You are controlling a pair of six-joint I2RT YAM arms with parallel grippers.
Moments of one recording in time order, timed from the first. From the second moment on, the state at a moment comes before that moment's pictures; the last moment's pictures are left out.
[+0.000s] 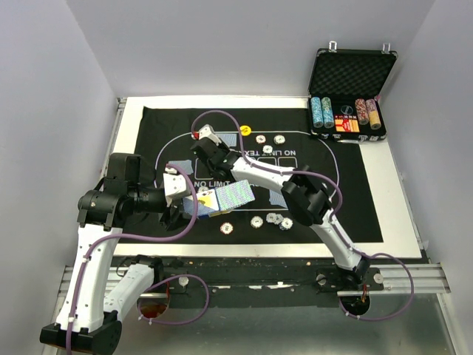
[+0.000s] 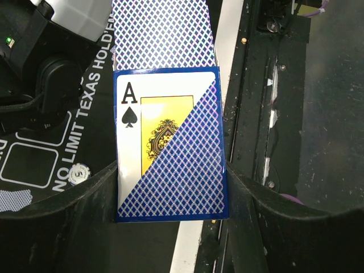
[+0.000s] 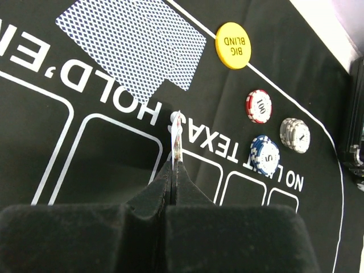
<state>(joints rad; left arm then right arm) -0.16 0.83 1.16 -1.24 1.04 0.85 0.94 2.37 1.94 -0.38 0.78 -0.04</state>
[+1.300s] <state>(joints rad) -0.16 0.82 1.17 -1.24 1.04 0.85 0.98 2.36 1.89 -0.39 0.37 0.18</state>
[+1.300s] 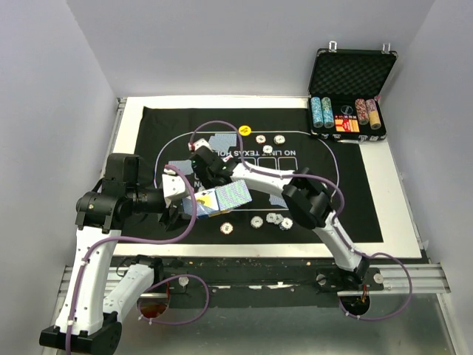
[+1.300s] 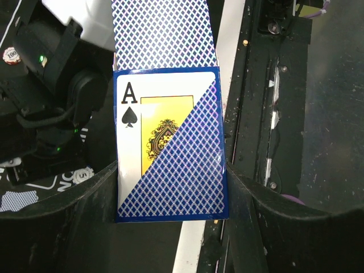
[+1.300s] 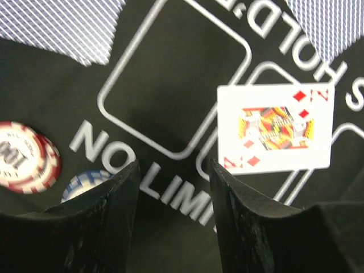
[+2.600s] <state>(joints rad) -0.16 0.82 1.17 -1.24 1.04 0.85 0.76 2.30 1.79 -0.31 0.11 0.44</state>
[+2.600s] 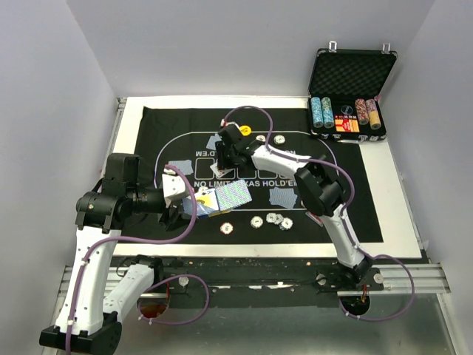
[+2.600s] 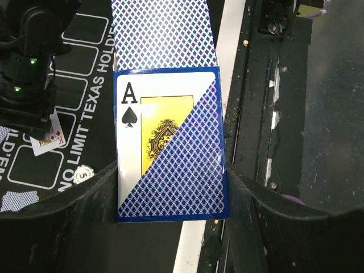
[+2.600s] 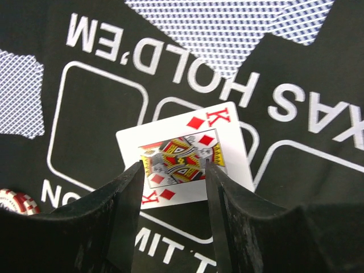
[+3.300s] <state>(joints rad) -0.16 0.82 1.17 -1.24 1.04 0.85 0.45 1.63 1.46 -0.33 -0.27 0.60</state>
